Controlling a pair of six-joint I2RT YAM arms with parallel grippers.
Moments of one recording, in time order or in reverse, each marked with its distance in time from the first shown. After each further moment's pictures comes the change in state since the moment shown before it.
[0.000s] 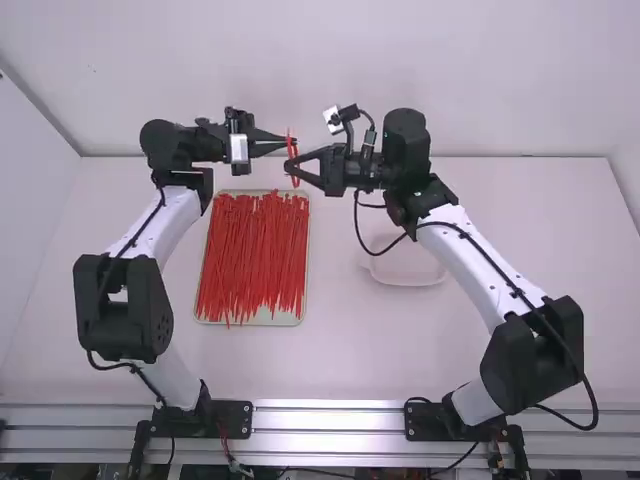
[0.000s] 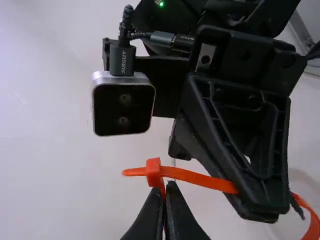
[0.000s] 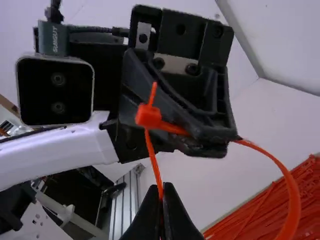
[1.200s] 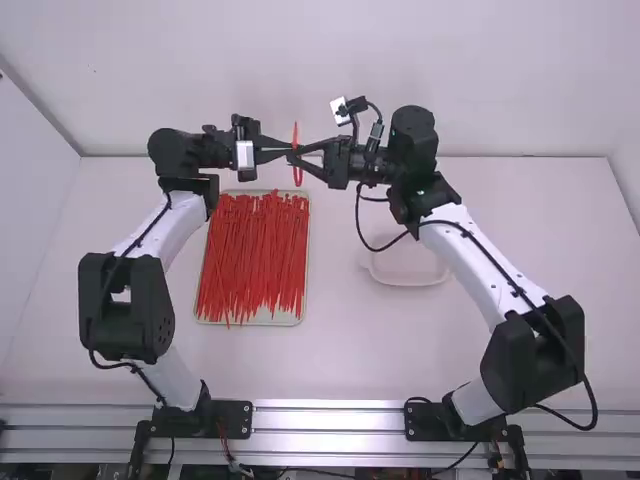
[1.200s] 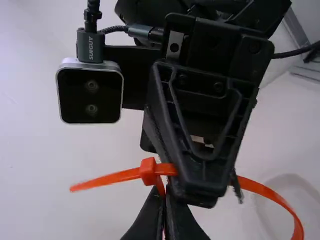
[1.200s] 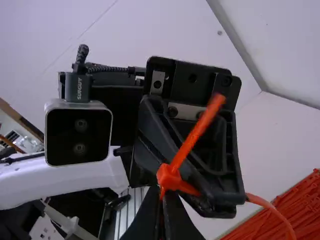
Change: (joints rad) left arm -0.026 0.000 -0.049 0.053 -0.014 -0.024; right arm -0.019 0.001 0.000 0.095 0.000 0.090
